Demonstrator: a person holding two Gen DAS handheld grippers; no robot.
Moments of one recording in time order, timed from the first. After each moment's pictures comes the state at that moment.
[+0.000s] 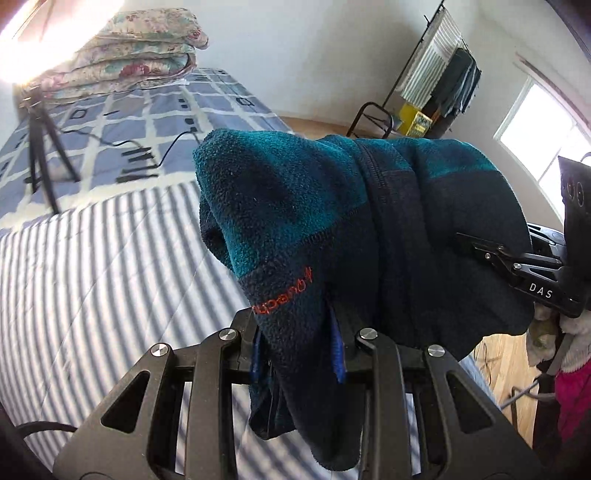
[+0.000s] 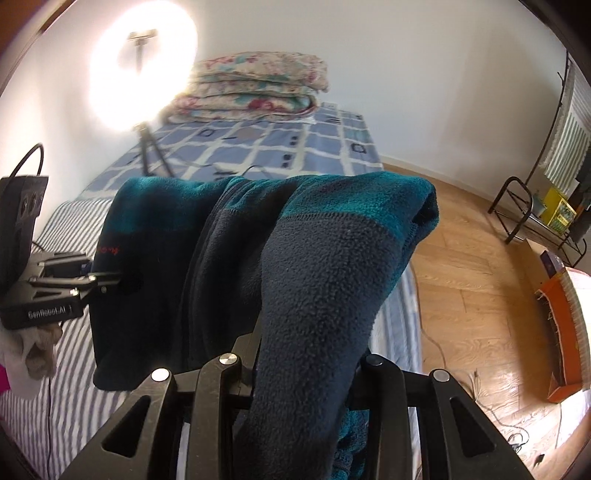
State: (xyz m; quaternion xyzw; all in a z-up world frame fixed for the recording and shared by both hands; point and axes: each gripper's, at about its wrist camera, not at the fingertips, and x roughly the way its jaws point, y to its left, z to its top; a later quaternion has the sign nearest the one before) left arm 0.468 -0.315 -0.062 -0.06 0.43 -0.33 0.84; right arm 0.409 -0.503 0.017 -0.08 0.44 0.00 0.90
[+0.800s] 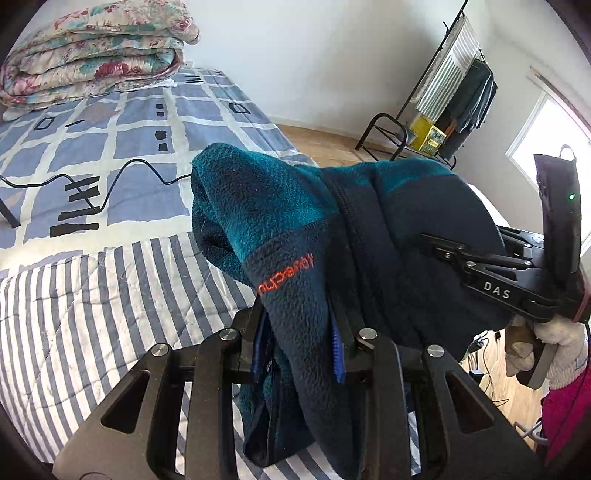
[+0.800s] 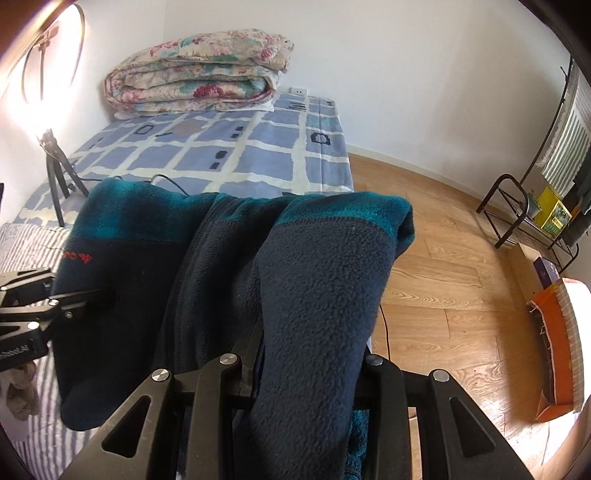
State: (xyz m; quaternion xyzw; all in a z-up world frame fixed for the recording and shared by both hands) left arm 0.588 -0.413 -0.099 -0.07 0.42 -0.32 0.84; right arm 0.561 -0.602 -0.040 -0.09 0.45 -0.04 0.89
